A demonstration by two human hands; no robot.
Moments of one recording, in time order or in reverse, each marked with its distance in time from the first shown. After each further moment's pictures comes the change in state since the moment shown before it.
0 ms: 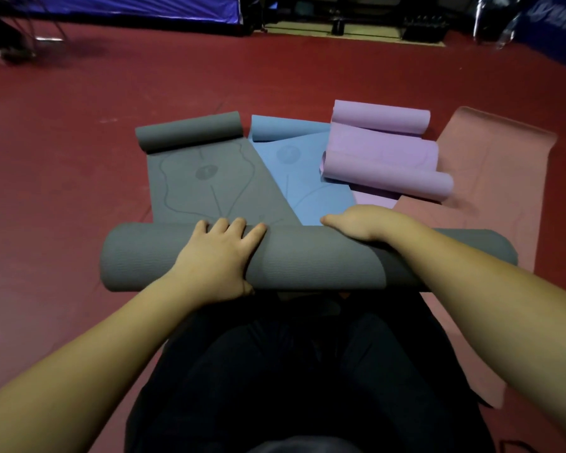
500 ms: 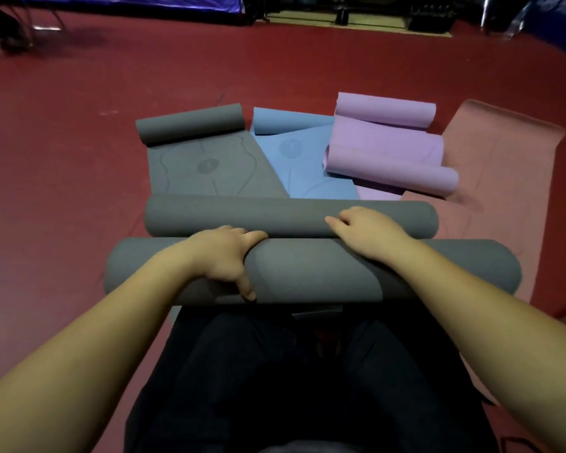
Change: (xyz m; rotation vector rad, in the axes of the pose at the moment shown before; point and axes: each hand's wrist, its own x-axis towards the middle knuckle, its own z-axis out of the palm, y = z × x) left_hand 0.031 -0.023 0.003 -0.424 -0.525 -0.001; right_hand -0.002 0.007 0.037 0.003 0.322 -0.145
